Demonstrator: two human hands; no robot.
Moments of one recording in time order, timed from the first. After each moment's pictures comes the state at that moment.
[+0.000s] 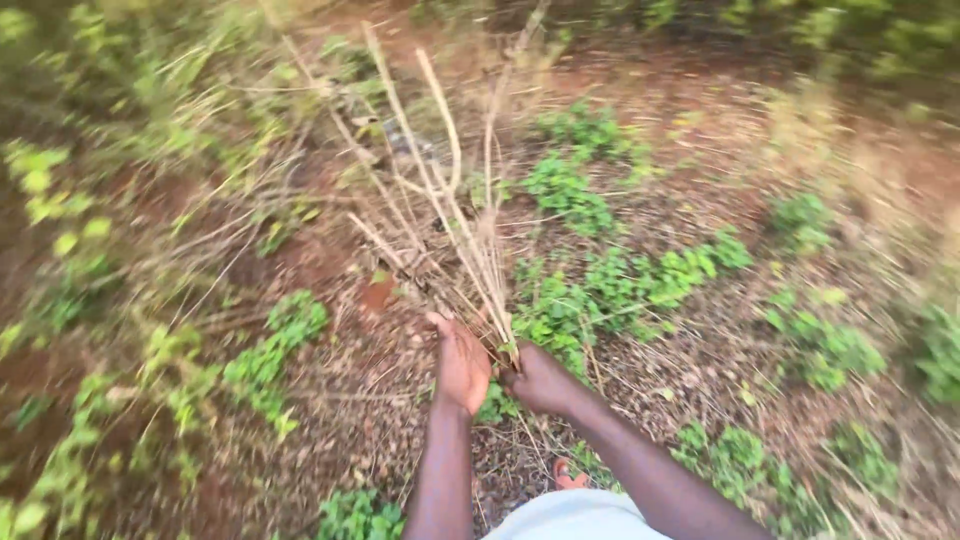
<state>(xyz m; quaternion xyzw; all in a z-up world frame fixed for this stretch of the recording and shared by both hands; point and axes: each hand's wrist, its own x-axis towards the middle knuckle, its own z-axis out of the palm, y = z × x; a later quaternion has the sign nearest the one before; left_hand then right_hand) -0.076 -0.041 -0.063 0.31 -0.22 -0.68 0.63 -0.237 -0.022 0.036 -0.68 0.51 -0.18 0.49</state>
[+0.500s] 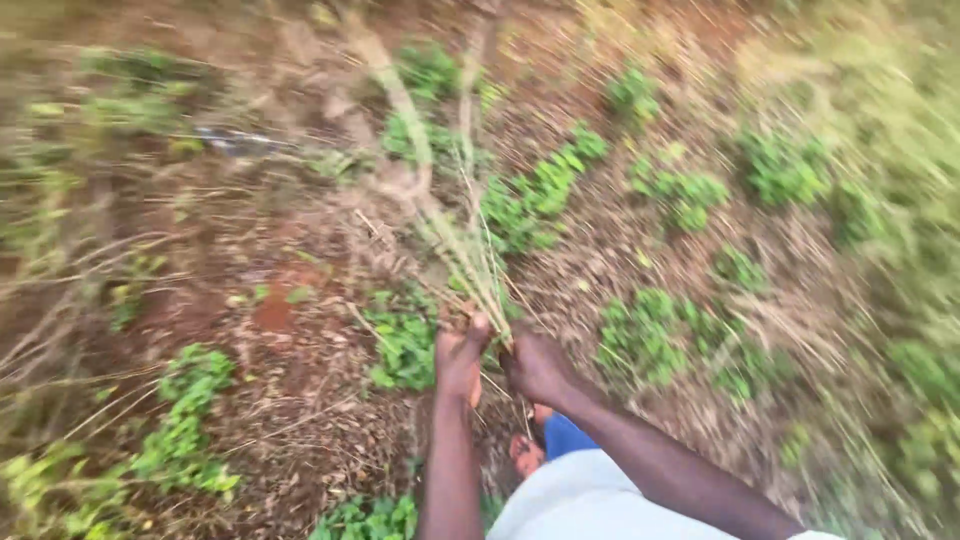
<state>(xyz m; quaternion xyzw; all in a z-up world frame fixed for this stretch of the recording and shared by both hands) -0.150 0.050 -0.051 0.33 -0.36 -0.71 0.51 -0.284 0.103 -0.017 -0.57 0.72 -0.21 0.32</state>
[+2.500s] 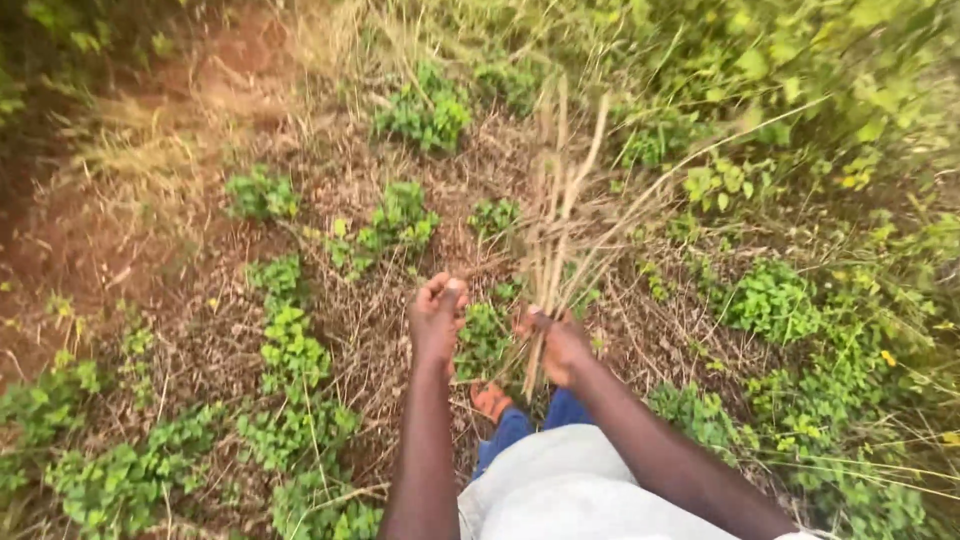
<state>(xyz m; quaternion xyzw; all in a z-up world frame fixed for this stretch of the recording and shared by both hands) -0.780 -0.041 -0.126 0.34 -0.61 -0.71 -0.02 -0.787 0.162 -0.208 0.29 0.48 -0.79 0.26</state>
